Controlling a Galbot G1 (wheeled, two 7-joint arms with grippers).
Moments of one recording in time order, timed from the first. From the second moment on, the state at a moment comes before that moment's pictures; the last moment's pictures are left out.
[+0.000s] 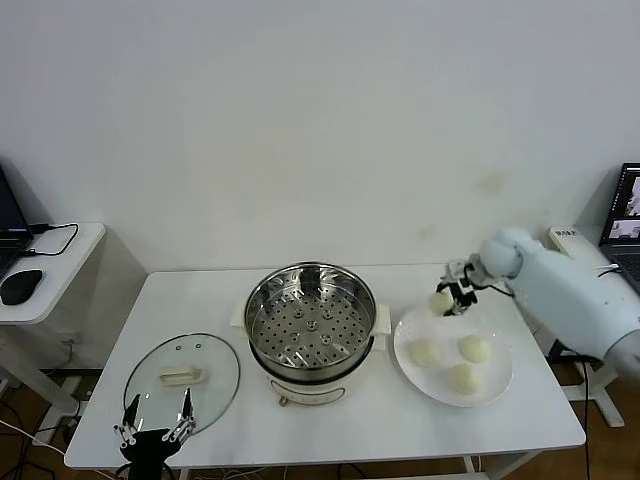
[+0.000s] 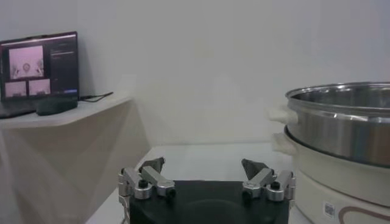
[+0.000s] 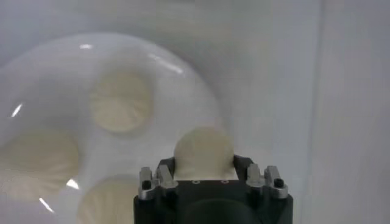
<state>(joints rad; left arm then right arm) 1.84 -1.31 -0.57 -2.11 -0.17 -0.10 -0.27 0.20 0.81 -0.80 1.13 -0.11 -0.03 -1.05</state>
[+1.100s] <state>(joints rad) 1.84 -1.30 -0.60 -2.10 -0.19 -0.11 -0.27 0.51 1.23 -1.24 1.14 0.02 0.23 -0.91</state>
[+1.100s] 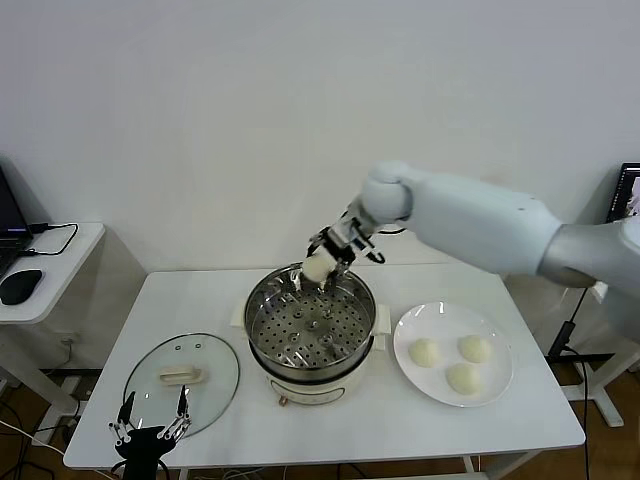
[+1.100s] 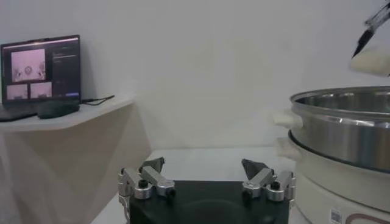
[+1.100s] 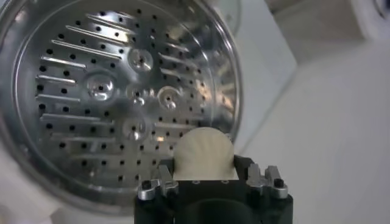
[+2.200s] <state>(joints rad) 1.82 -1.30 -0.60 -2.10 -0.21 -0.10 -0.27 0.53 1.24 -1.25 1.16 -0.03 0.22 -0.93</state>
